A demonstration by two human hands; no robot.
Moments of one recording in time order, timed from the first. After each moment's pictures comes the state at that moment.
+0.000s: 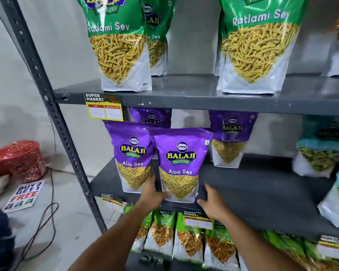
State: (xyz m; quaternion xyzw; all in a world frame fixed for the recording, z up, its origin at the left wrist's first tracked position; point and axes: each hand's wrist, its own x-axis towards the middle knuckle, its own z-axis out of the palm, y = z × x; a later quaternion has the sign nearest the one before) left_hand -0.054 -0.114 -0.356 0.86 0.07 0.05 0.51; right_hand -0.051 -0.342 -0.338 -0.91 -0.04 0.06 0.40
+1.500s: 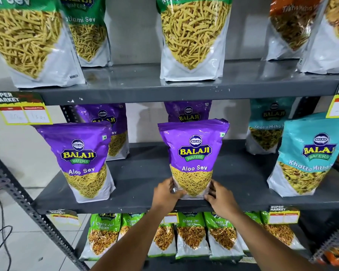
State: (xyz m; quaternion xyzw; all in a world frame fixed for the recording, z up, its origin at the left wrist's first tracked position) left_hand -0.035 -0.278 -0.364 0.86 -0.02 0.00 0.51; right_hand -0.061 -0.476 -0.360 -0.91 0.04 0.00 0.41
